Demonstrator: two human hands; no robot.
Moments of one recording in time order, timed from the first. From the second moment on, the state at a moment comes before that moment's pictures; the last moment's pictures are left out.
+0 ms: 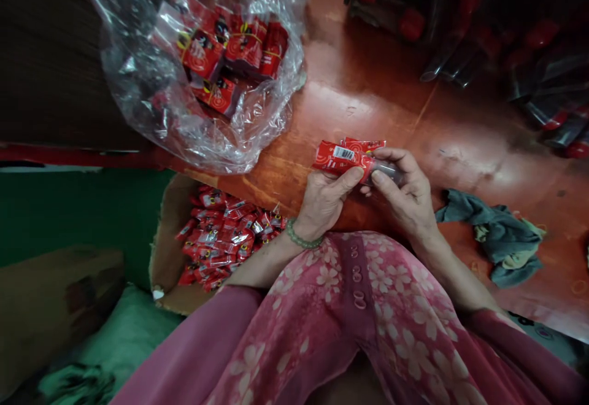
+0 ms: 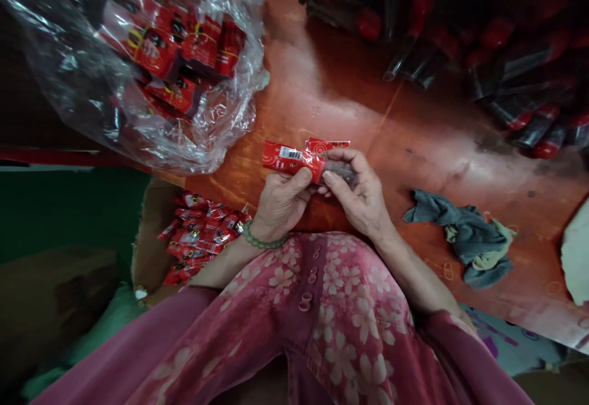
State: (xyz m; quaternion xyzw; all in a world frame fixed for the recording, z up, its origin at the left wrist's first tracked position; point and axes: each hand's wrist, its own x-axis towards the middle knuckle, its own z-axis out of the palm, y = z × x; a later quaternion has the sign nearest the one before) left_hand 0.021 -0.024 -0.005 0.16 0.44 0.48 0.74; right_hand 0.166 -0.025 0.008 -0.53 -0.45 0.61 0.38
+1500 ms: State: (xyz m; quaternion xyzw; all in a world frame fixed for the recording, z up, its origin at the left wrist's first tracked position) left_hand 0.003 -0.010 -0.010 0.18 0.43 0.54 0.70; right_hand 0.142 -0.026 -0.014 -0.49 -0.52 0.57 0.40
